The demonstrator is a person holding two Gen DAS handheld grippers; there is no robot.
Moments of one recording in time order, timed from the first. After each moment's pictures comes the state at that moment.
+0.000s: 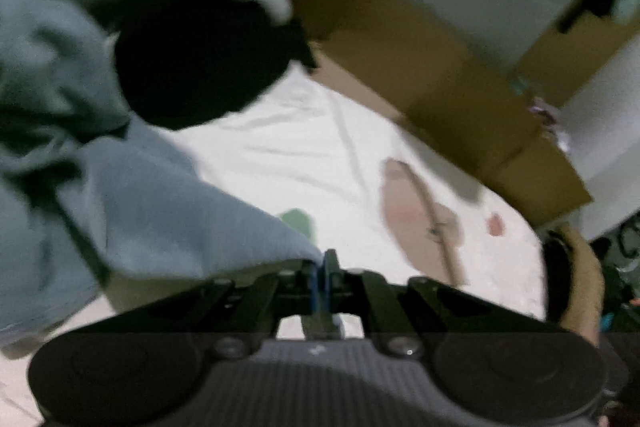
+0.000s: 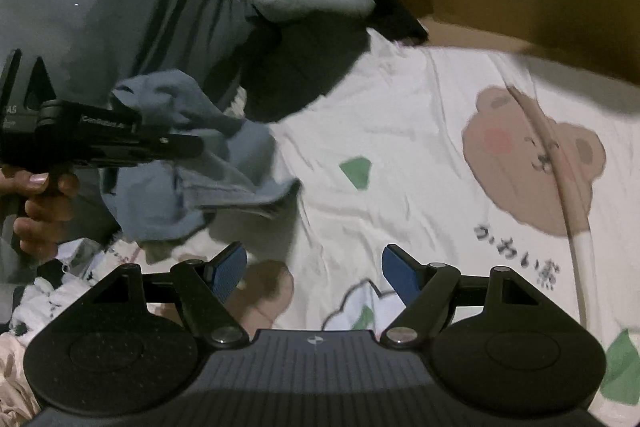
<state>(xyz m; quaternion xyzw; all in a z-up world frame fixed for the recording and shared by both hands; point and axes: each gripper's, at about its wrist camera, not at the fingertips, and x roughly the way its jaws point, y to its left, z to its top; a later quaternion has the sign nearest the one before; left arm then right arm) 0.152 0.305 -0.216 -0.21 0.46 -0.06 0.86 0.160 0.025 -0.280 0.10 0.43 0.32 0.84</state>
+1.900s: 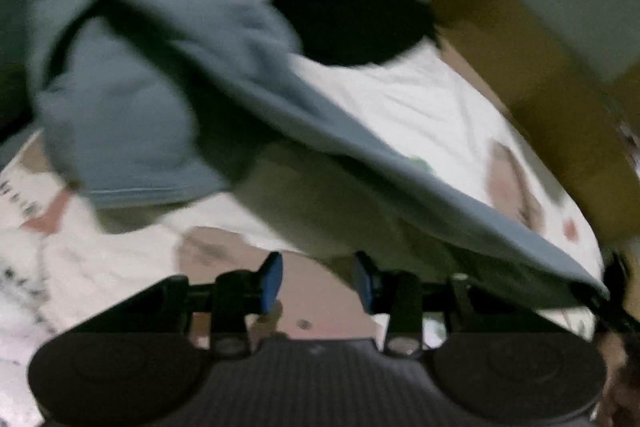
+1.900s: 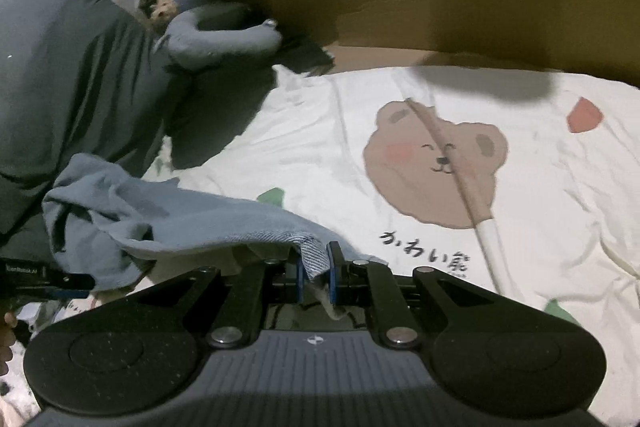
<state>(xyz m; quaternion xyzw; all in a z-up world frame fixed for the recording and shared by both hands) 0.069 0.380 -0.239 -0.24 0.50 0.13 0.82 0.155 -0.033 -0.279 0.14 0.42 0.19 0.87</state>
